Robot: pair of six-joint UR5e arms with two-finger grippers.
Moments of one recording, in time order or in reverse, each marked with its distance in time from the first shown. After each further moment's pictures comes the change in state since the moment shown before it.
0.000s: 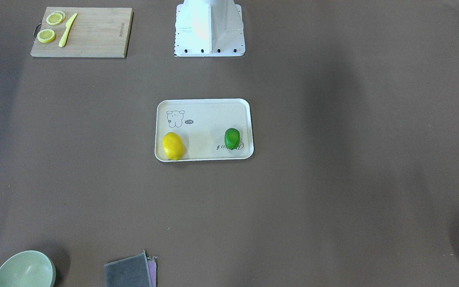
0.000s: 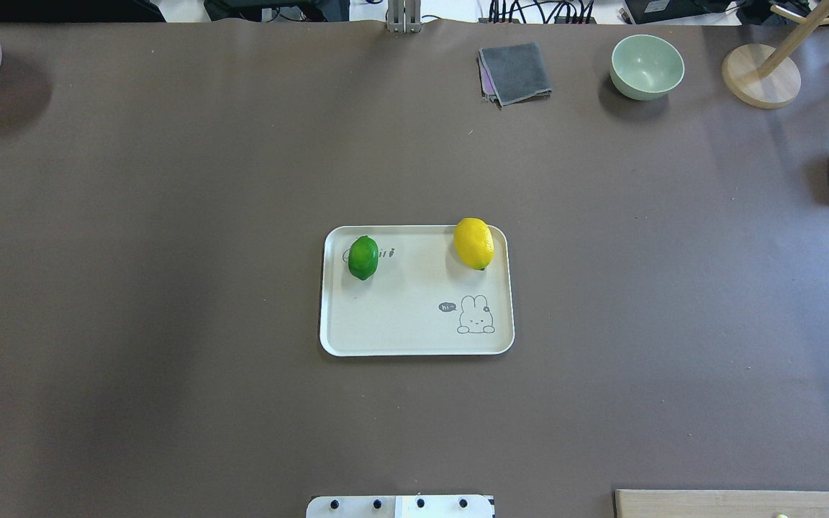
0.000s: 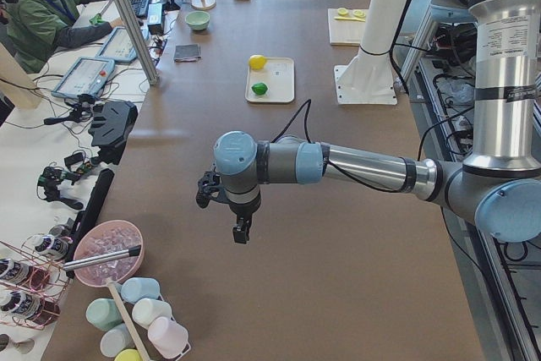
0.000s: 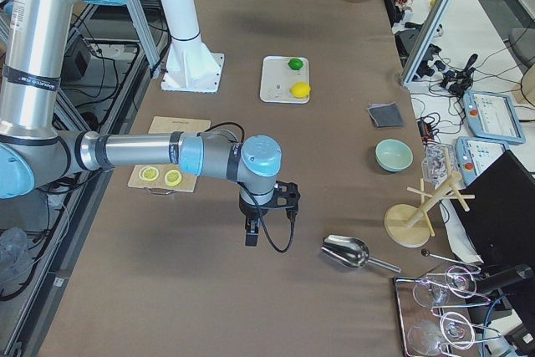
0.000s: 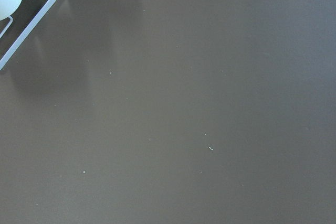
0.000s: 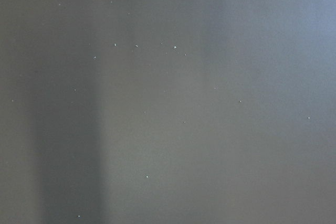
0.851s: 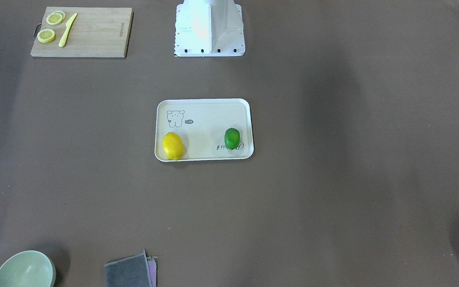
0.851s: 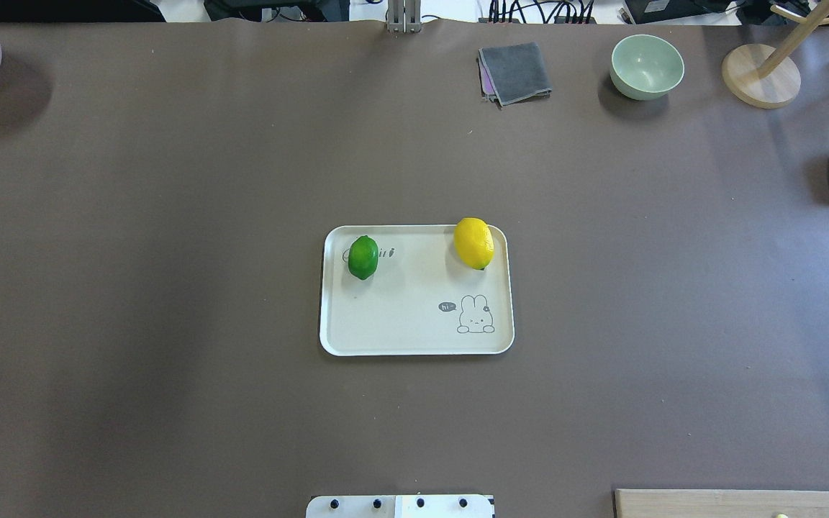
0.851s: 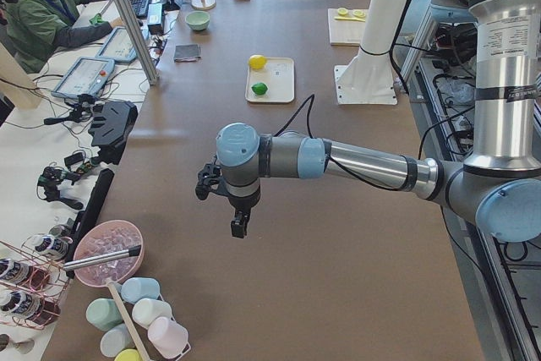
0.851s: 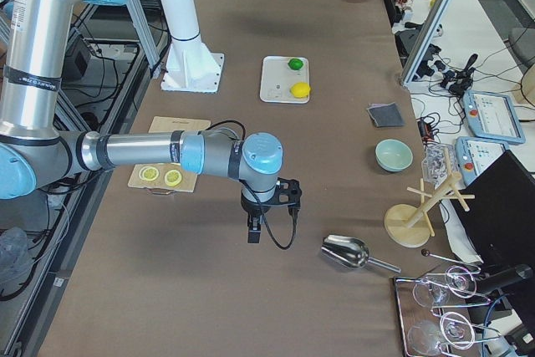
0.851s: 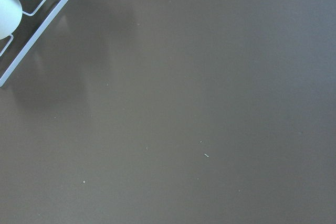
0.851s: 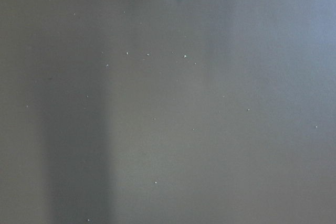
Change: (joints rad) left arm -0.001 0.006 -0.031 -0.013 0.003 0.000; right arm 0.000 0.007 0.005 0.002 0.013 -0.001
